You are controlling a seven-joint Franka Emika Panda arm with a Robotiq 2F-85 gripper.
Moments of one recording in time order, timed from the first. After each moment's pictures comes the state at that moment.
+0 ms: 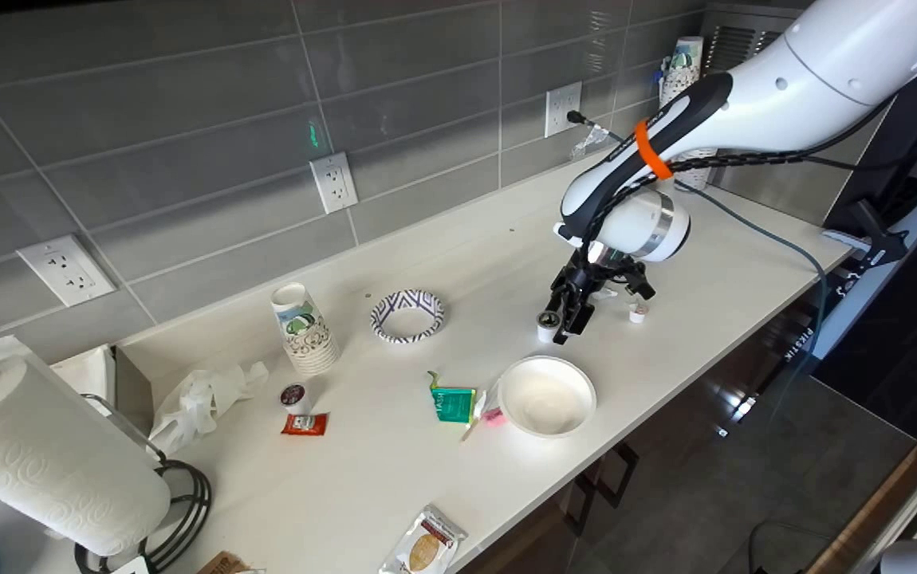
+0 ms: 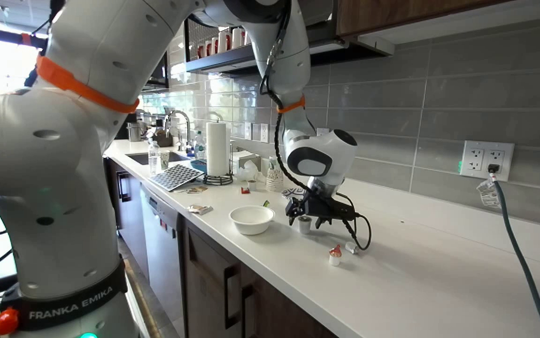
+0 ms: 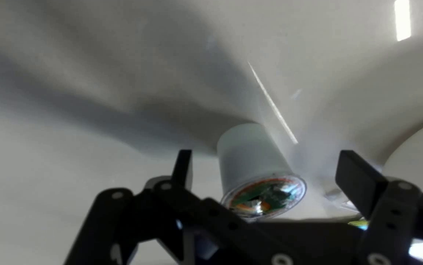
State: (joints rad) arm -0.23 0.53 0.29 -2.13 0.65 2.65 -1.58
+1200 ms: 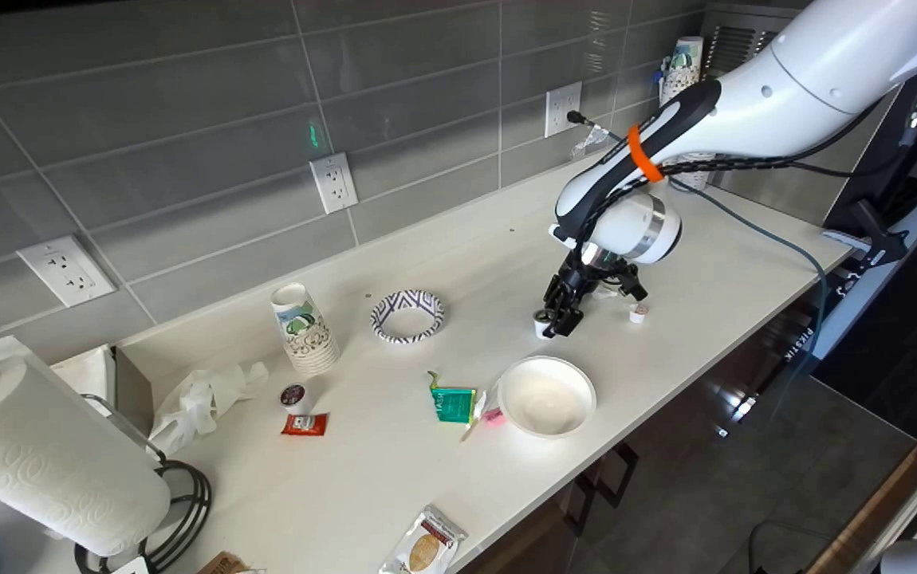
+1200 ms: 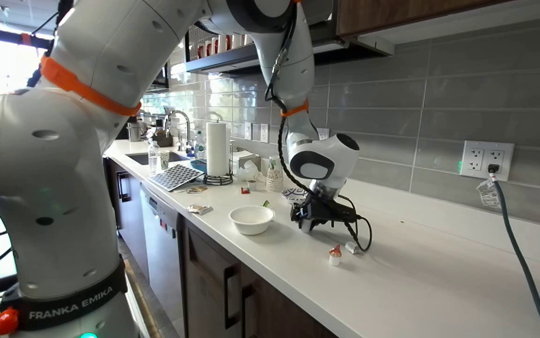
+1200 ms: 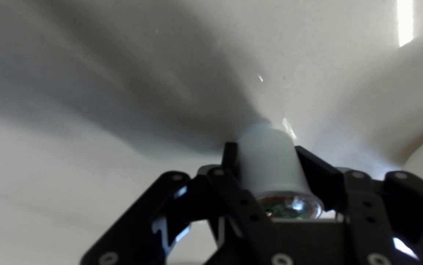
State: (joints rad) arm -0.23 0.58 0.30 -2.08 0.66 2.65 -1.61
